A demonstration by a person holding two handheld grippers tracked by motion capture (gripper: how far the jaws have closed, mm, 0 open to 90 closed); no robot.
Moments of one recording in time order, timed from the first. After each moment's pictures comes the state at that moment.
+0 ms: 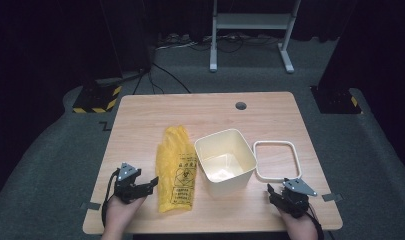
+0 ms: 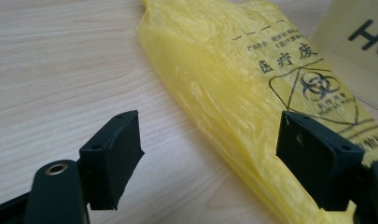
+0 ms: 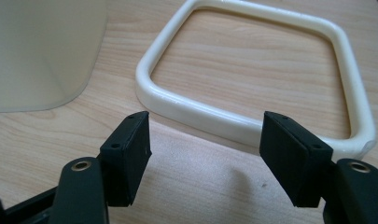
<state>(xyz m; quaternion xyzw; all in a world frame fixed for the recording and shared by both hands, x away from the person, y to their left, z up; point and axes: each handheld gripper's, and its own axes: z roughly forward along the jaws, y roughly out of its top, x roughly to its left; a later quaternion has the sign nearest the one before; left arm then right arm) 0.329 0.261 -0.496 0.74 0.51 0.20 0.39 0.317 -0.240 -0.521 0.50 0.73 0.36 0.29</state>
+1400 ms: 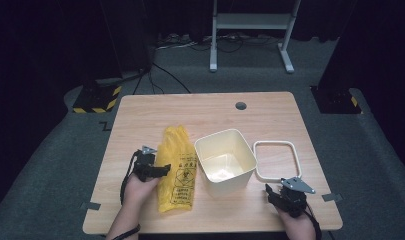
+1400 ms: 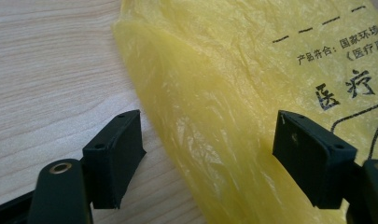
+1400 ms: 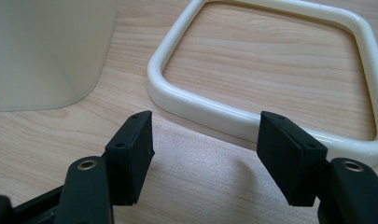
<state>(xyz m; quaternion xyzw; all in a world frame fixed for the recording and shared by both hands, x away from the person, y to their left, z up) 0.404 0.232 -0.514 0.77 0.53 0.15 0.32 0.321 -0.236 -0.522 0.50 0.74 0.36 0.27</state>
